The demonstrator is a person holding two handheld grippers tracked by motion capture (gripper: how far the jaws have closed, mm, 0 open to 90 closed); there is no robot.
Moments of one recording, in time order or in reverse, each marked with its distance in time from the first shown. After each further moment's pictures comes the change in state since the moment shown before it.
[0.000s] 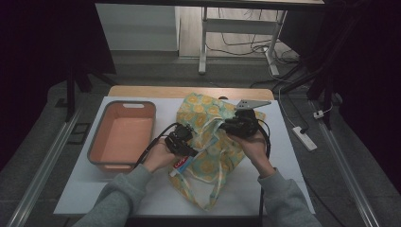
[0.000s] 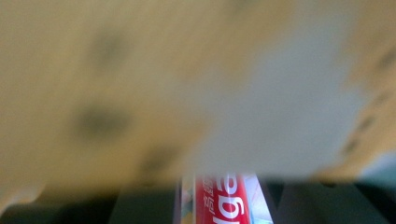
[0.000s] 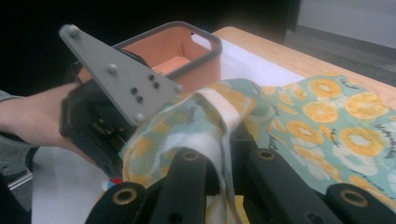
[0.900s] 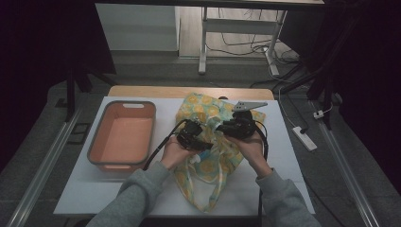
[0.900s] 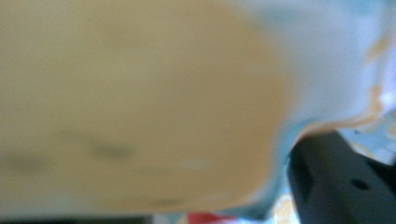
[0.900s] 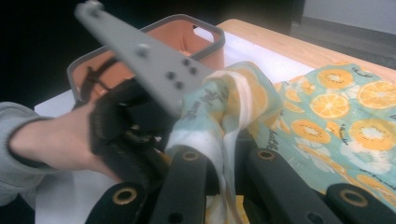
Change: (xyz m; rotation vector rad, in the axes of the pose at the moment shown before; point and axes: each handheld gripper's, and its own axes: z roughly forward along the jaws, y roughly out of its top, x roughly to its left) left arm -0.002 0.025 0.020 -0.195 -0.011 -0.057; right arm -0.003 -0.007 0.009 0.018 0.019 0.028
